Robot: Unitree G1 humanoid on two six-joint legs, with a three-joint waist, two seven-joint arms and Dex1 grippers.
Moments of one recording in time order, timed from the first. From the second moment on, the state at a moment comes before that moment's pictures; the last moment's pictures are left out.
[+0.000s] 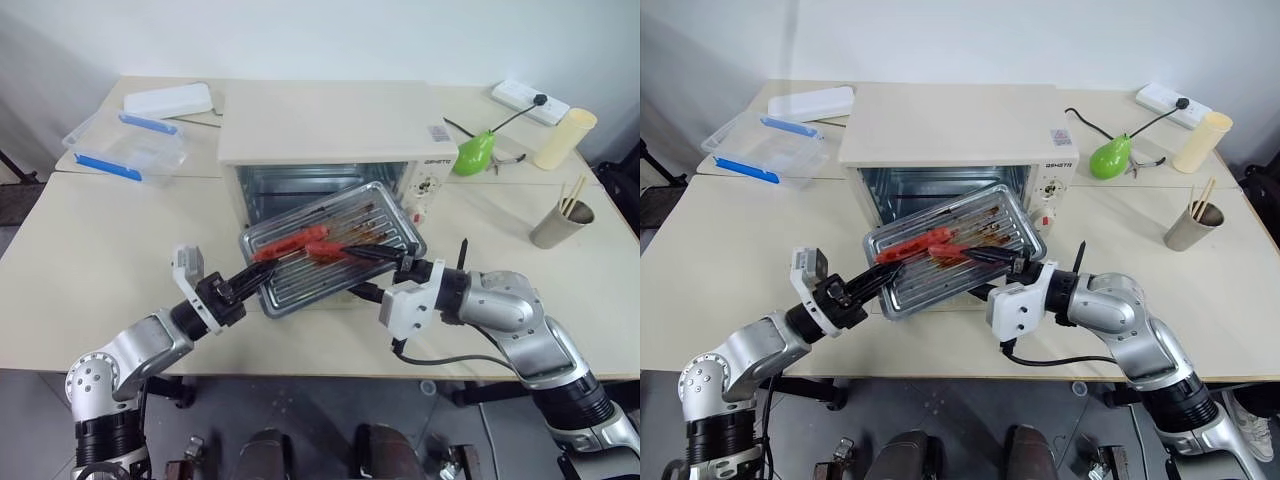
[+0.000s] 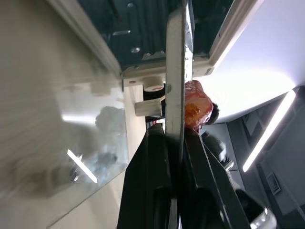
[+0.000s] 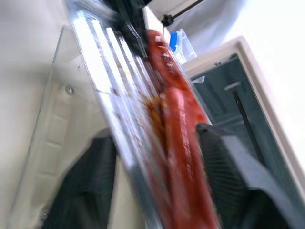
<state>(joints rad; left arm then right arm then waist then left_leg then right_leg) -0.17 0.38 0.41 -0.13 -1.96 1.18 0.25 -0.37 -0.65 0.20 -0.29 -0.06 -0.31 0.80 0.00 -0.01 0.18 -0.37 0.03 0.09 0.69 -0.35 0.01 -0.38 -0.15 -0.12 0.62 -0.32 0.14</state>
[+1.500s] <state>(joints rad) 0.44 -0.09 0.84 -0.50 -1.96 0.67 0.23 -0.41 -0.56 0.02 0.25 0.44 0.17 1.26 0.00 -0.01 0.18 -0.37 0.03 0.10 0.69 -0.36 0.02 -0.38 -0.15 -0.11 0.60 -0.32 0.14</state>
